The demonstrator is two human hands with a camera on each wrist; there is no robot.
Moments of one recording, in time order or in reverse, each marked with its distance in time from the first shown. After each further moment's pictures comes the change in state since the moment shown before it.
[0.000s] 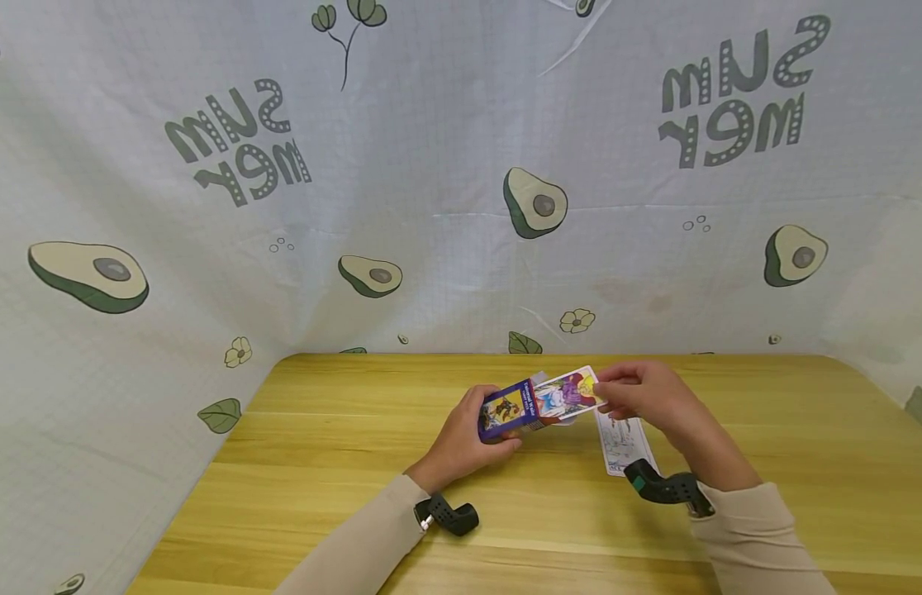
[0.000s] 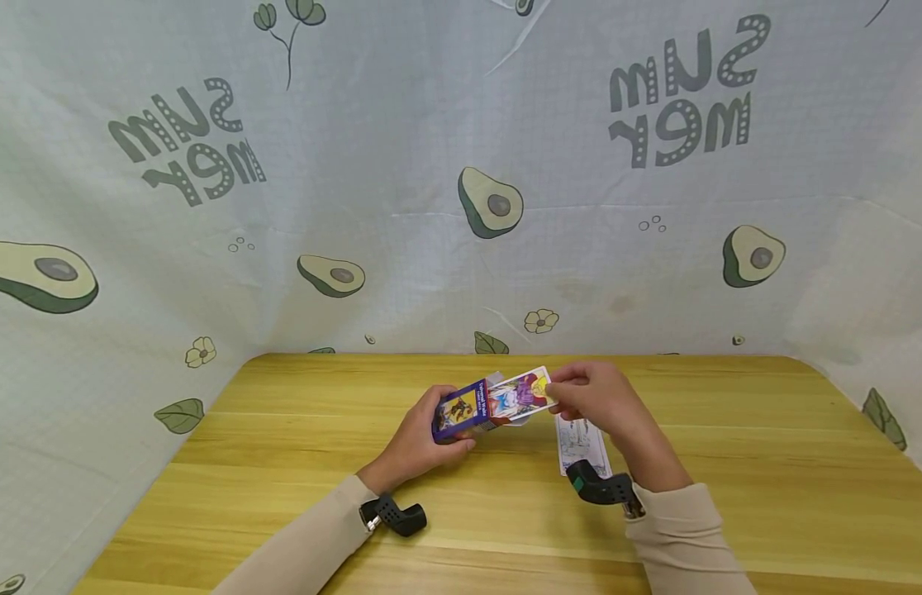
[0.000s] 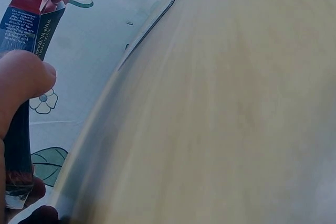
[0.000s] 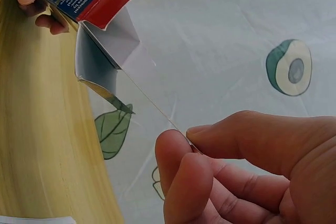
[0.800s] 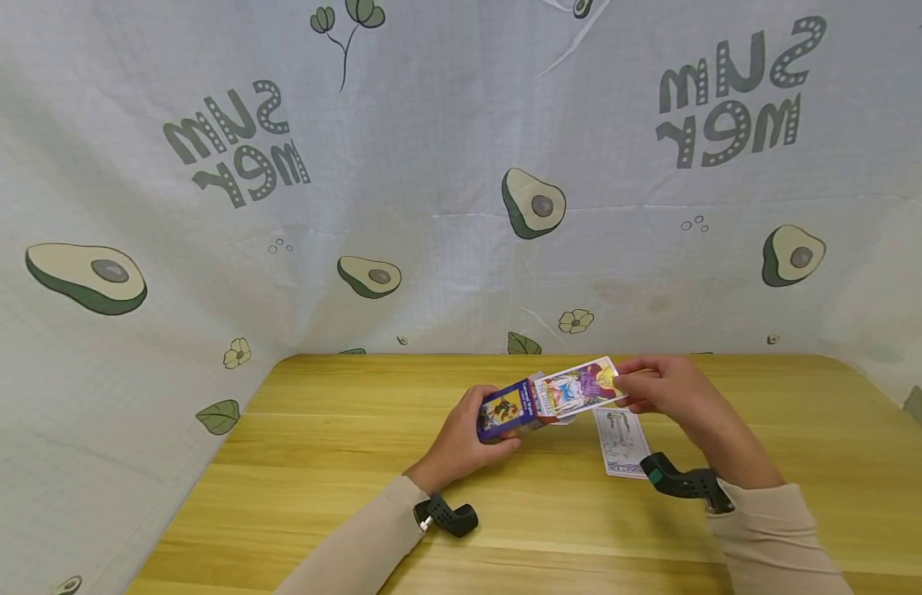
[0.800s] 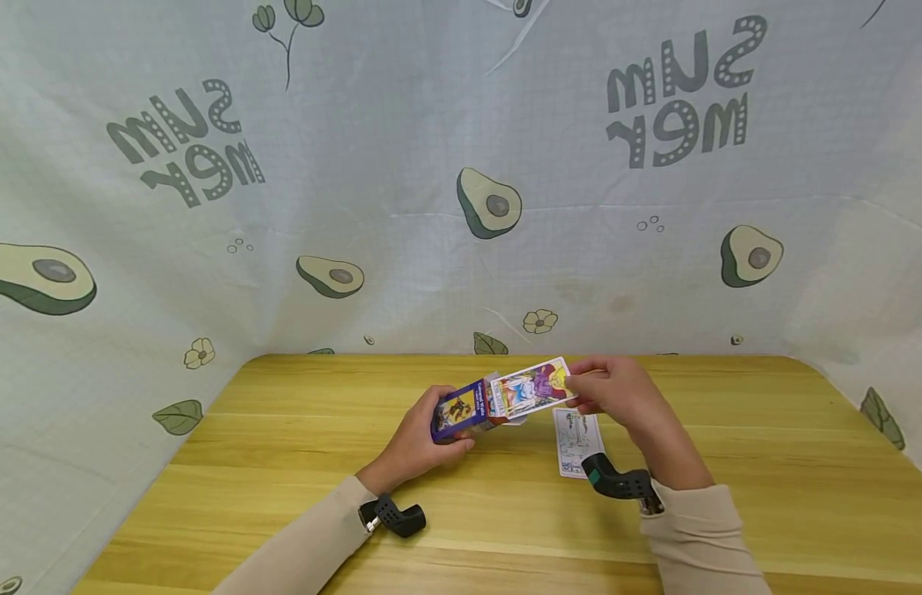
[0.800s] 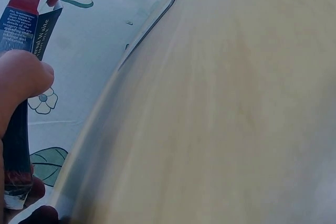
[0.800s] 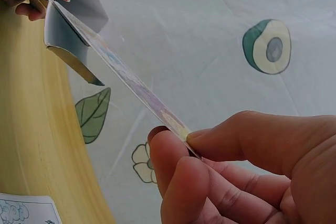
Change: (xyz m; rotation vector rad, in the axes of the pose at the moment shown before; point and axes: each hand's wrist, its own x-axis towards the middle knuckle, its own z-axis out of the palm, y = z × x) left_hand 0.000 0.000 0.000 -0.027 0.011 0.015; right_hand -0.002 0.006 -0.022 0.021 0.011 0.023
